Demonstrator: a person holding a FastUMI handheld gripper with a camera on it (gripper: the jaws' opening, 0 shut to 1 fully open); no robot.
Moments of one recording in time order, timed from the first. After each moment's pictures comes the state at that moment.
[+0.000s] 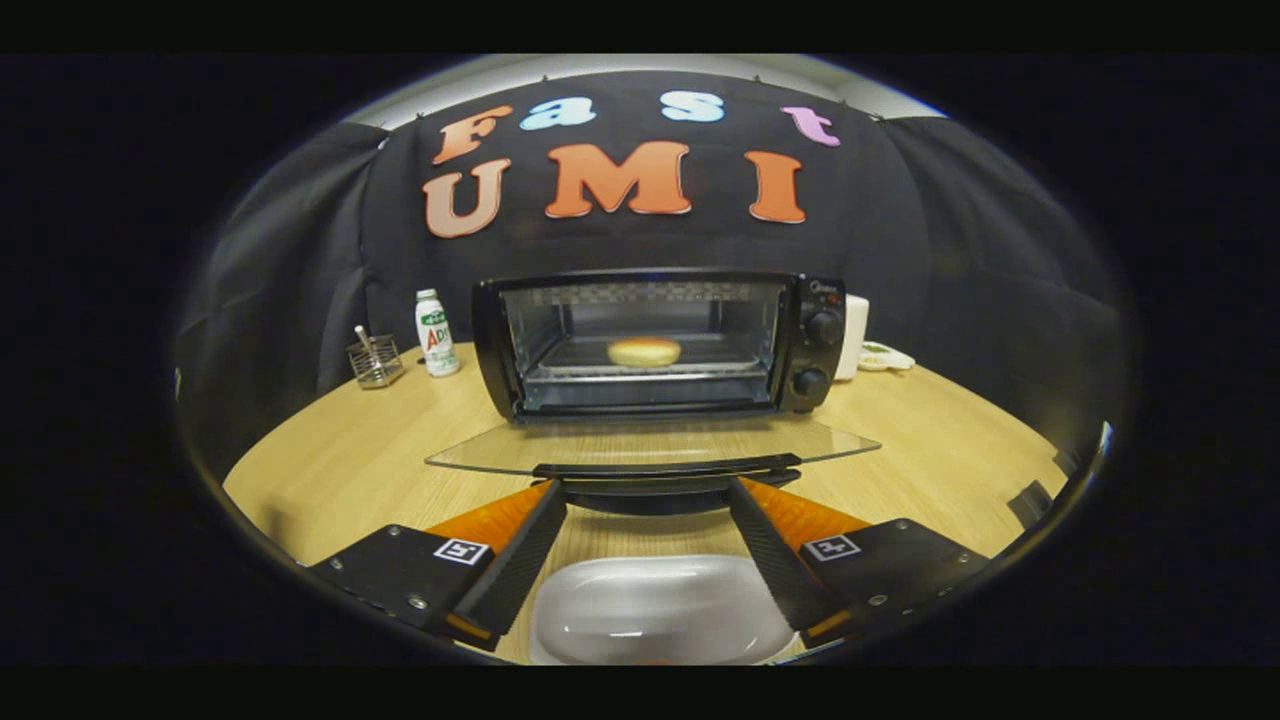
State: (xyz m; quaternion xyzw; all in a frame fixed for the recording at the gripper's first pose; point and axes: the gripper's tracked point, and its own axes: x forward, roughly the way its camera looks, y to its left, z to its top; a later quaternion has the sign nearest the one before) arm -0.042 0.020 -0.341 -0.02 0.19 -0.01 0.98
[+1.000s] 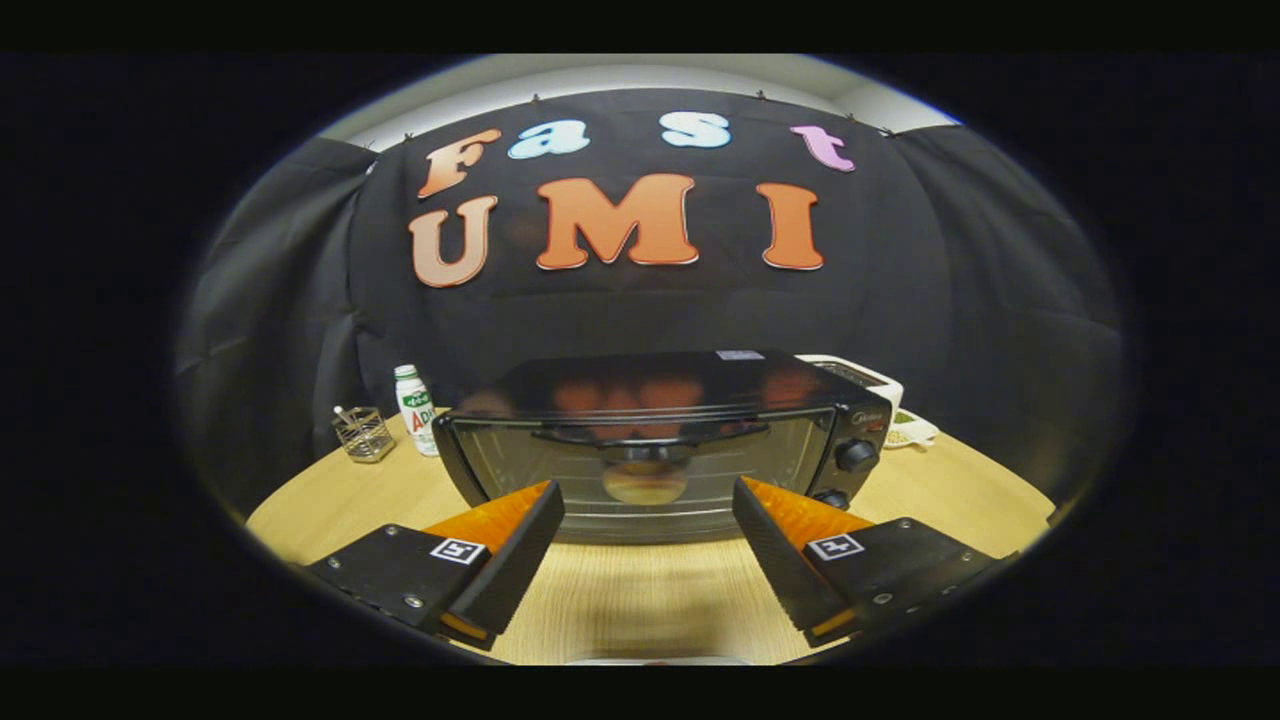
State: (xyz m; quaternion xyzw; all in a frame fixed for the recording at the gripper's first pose) arm 0.062 0.020 -0.254 -0.01 0.15 0.00 0.99
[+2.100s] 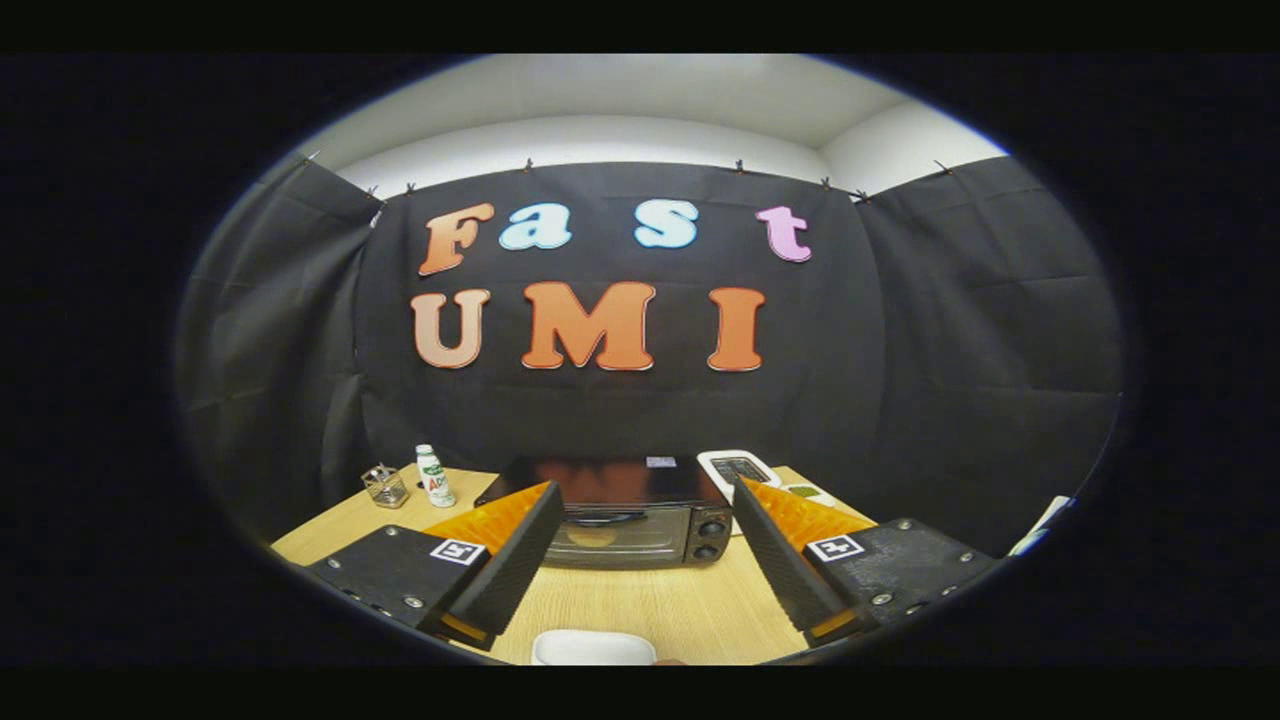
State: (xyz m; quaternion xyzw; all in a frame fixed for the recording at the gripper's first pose) arm -0.056 -0.038 -0.071 -0.02 0.04 -0.04 1.00
